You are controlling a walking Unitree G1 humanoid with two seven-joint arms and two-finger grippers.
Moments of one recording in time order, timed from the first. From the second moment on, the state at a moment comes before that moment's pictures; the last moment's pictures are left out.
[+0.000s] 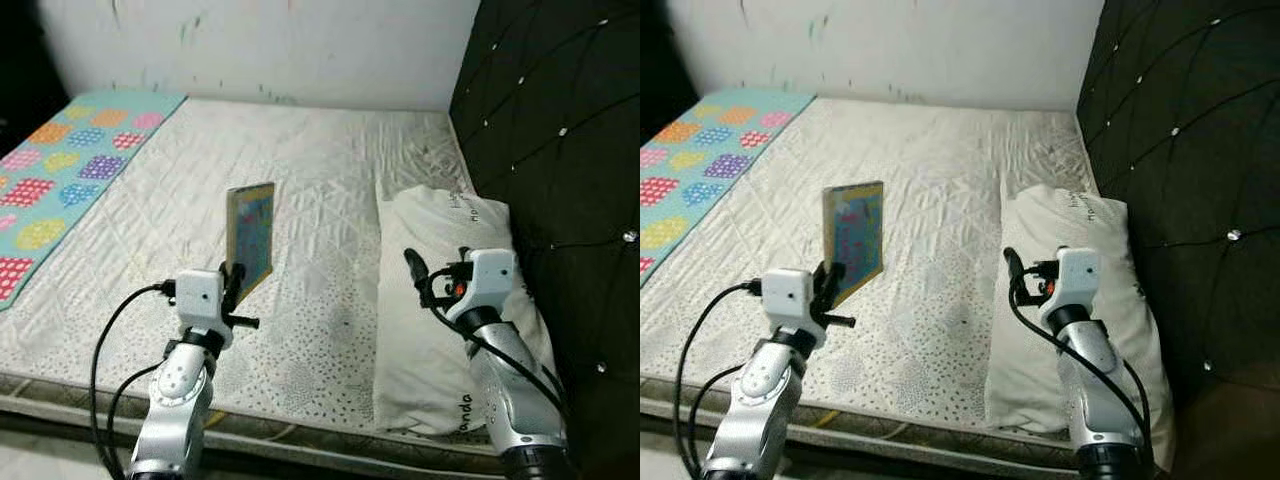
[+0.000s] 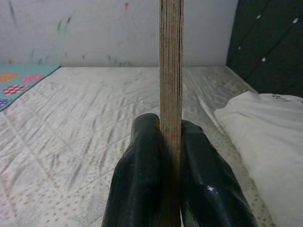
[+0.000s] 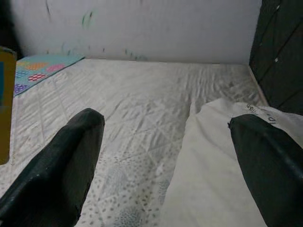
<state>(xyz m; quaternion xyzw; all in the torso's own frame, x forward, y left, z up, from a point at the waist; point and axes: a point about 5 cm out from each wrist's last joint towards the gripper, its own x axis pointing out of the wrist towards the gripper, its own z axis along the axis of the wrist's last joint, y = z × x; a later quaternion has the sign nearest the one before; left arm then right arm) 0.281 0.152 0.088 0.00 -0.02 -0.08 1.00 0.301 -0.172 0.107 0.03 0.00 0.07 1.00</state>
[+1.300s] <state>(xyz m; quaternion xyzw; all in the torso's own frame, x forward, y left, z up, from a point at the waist) 0.264 0.182 0.084 0.00 -0.01 -0.01 1.00 0.295 -0.160 0.094 0.04 0.03 0.06 1.00</state>
